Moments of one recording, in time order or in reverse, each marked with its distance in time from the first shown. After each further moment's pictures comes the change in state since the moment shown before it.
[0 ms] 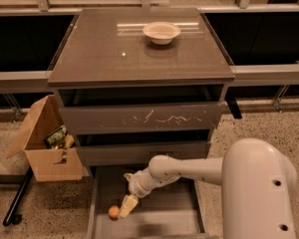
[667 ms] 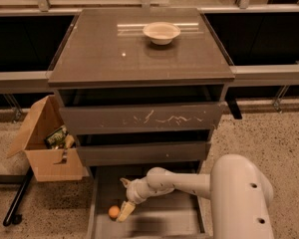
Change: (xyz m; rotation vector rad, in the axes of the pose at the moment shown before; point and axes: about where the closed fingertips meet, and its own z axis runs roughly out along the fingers) arm 0.039 -0.026 0.080 0.039 -0.070 -0.121
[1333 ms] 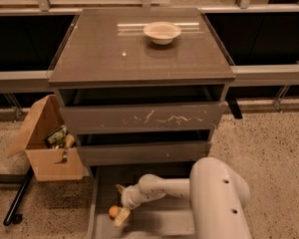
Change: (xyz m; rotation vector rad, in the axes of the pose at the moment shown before) arm 0.037 -0.003 0.064 -0.003 0.036 -0.023
